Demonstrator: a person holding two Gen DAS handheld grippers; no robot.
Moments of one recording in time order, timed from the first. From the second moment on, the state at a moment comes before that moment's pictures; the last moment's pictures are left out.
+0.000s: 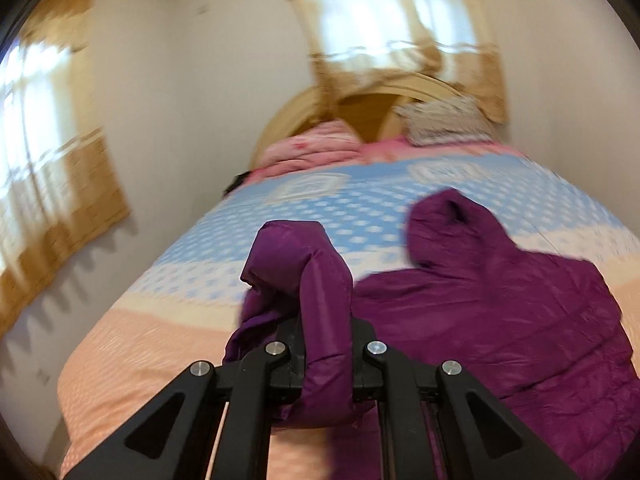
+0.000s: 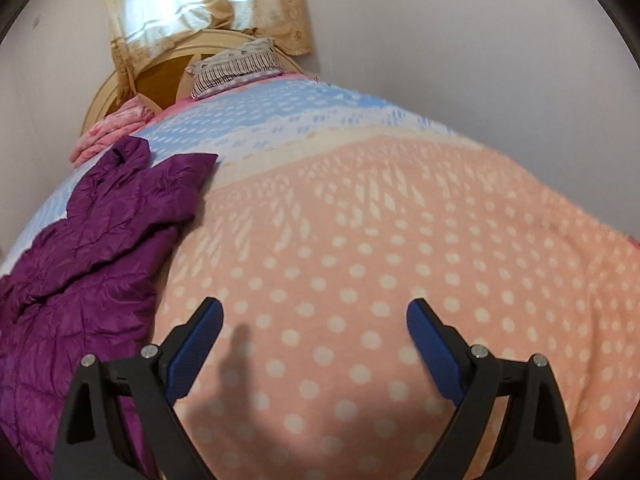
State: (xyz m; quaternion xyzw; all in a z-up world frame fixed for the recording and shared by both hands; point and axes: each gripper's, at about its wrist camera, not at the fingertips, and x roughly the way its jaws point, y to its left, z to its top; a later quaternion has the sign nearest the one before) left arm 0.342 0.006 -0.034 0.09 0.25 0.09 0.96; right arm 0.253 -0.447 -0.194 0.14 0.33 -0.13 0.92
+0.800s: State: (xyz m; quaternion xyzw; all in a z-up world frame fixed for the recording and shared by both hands) left arm 0.360 0.023 -0.125 0.10 0.31 0.20 0.92; right arm 0.285 -0.405 -0.150 0.14 0.33 -0.03 0.93
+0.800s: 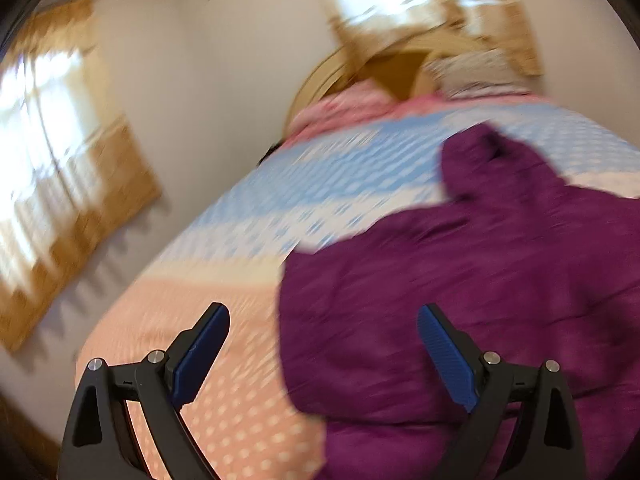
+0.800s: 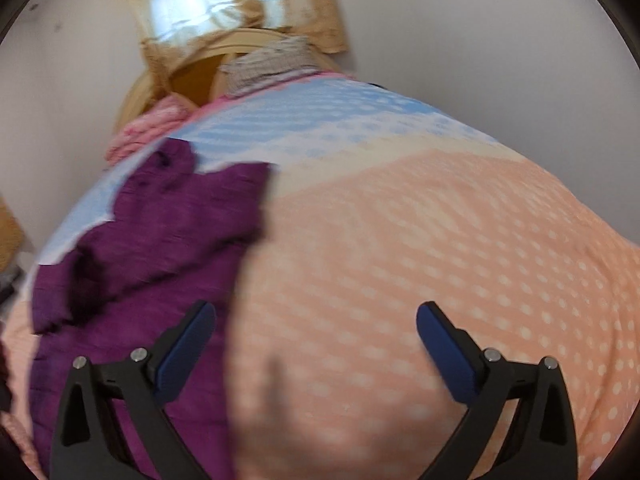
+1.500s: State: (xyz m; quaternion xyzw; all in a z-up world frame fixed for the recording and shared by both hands) left arm 0.361 0.075 -0.168 0.04 0.36 0.20 0.91; right arm 0.399 -0.219 -0.162 0.06 0.42 0.15 0.89
